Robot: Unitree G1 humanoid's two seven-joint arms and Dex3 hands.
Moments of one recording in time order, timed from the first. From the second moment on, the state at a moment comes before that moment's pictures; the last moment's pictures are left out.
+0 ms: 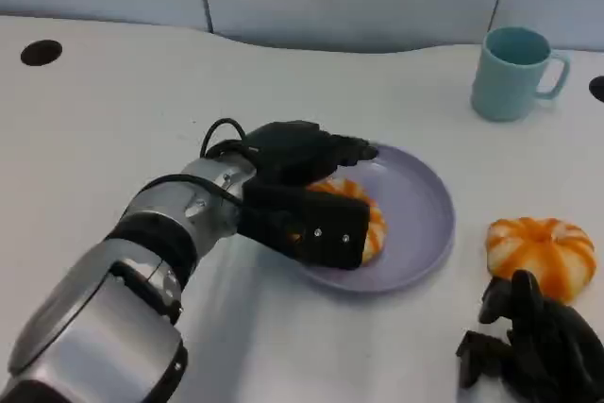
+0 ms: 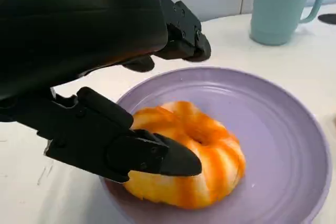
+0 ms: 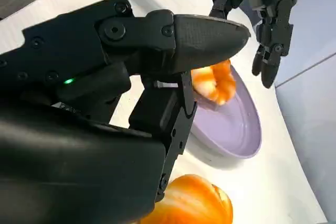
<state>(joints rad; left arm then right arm) -1.04 0.02 -0.59 1.31 0.70 -0.47 0.02 0.06 0.01 -0.13 0.13 0.41 0.32 0.36</state>
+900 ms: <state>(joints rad) -0.83 0.08 -0.19 1.14 0.16 -0.67 -0.32 0.06 0.02 -0.13 0.13 0.41 0.32 0.36</state>
